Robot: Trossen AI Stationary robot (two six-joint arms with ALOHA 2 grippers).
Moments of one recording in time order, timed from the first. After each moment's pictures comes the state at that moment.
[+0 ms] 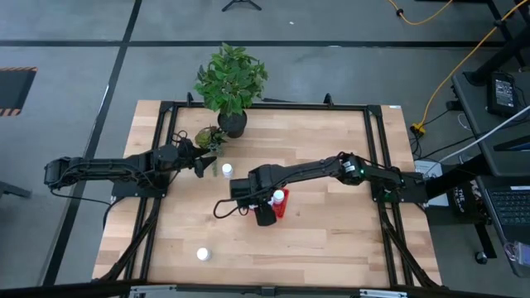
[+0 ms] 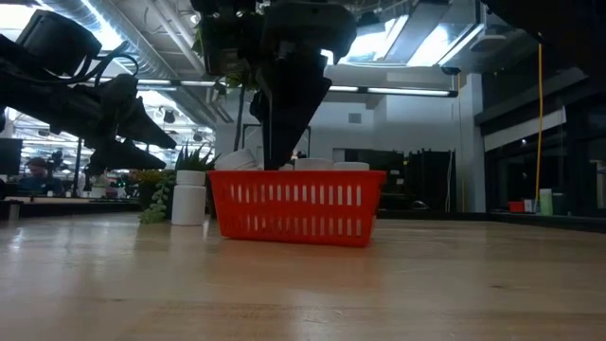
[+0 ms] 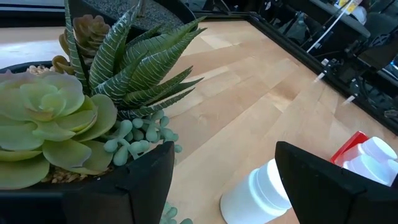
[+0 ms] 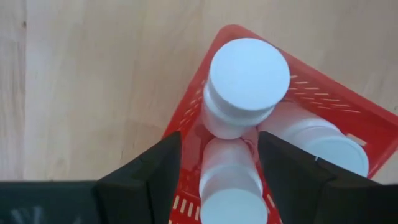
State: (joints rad) left arm 0.22 0.42 0.01 0.05 -0.25 -0.61; right arm 0.15 2.42 2.28 -1.25 -0.09 -0.08
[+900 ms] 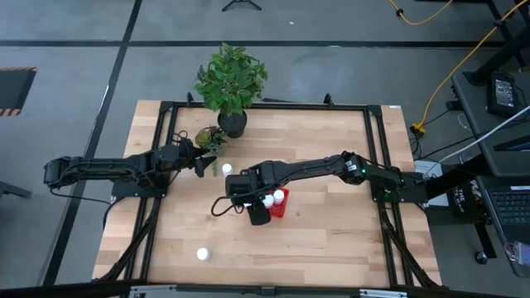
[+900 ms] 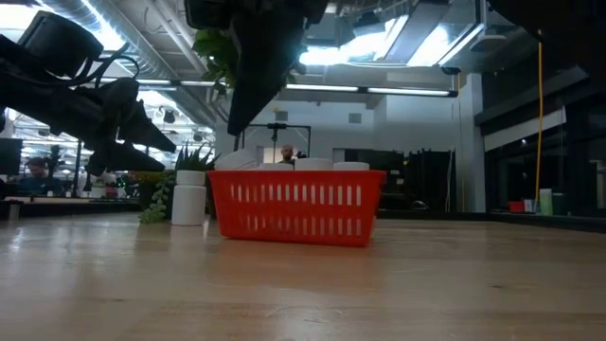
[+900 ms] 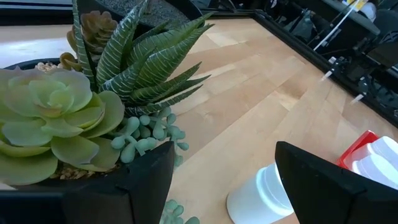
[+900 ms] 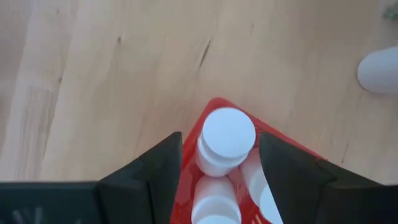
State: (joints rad) left arm 0.22 0.44 0.01 0.05 -0.27 -0.61; right arm 0.15 2.41 2.36 -1.18 -0.08 -0.12
